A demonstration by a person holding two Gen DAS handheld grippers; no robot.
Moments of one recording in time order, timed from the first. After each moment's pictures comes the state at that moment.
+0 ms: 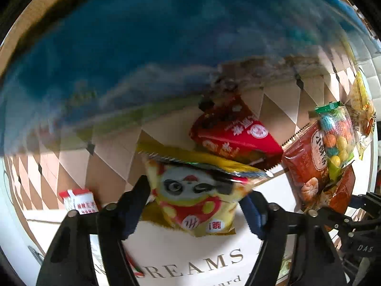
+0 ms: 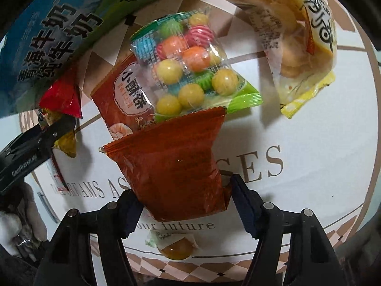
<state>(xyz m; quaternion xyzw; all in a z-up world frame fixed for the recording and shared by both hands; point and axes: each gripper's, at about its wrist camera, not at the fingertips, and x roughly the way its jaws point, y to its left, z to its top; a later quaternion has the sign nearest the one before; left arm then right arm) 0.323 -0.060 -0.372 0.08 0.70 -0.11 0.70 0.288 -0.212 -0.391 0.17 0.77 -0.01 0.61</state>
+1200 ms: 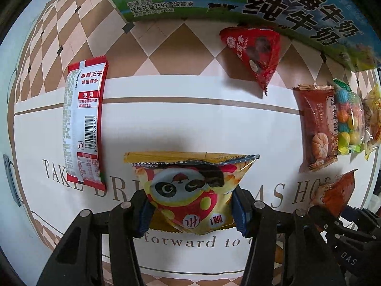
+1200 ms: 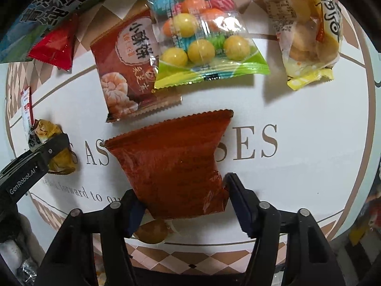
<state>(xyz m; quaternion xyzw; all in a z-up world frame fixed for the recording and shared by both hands) 0.233 -0.055 -0.374 -0.02 0.74 0.02 0.67 0.244 -0.141 -0.408 0.08 0.79 0.01 0.61</state>
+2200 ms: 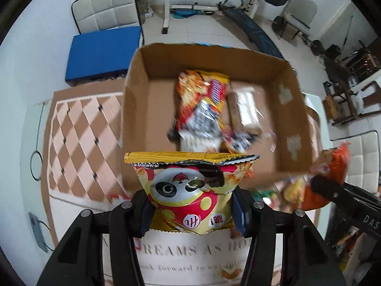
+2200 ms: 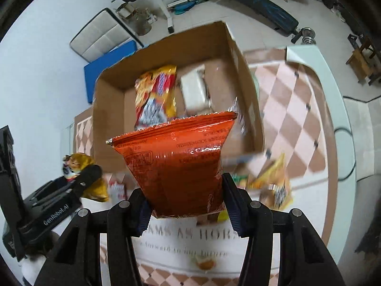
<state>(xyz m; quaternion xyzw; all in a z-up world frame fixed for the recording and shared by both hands) 0.376 -0.051 -0.186 -0.04 0.64 -0.03 0.77 0.409 -0.154 -0.205 0.15 0.66 0.06 0.73</state>
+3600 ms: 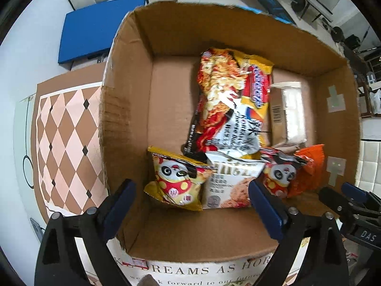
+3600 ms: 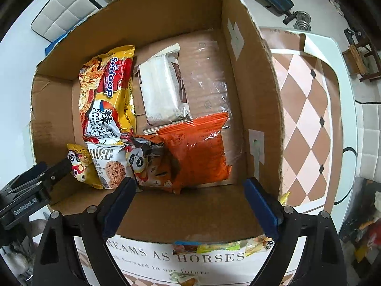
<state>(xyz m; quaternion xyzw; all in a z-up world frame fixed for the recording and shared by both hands) 0.445 -0.040 -0.270 -0.03 0.71 0.00 0.71 0.477 -0.147 -0.301 0.10 0.73 0.03 0.68</state>
